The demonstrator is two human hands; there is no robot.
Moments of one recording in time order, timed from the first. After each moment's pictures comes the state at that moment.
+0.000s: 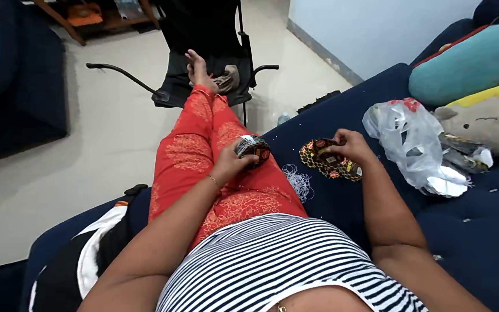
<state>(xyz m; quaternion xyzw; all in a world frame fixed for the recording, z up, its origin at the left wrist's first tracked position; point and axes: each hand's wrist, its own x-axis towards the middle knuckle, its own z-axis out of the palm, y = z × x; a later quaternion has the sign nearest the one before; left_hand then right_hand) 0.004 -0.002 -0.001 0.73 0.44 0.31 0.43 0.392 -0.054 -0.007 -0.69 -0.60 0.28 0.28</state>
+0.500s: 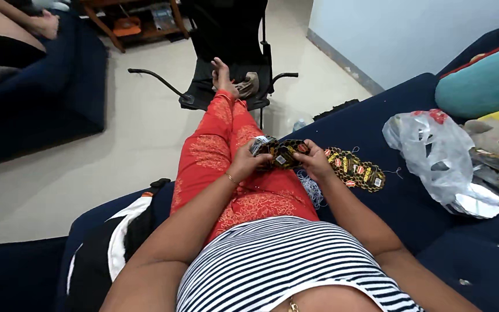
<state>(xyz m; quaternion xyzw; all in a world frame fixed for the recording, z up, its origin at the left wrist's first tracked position) -0.002 -0.002 0.001 0.69 0.45 0.34 0.46 0.230 -0.039 -0.037 -0.40 -0.40 0.57 0.59</state>
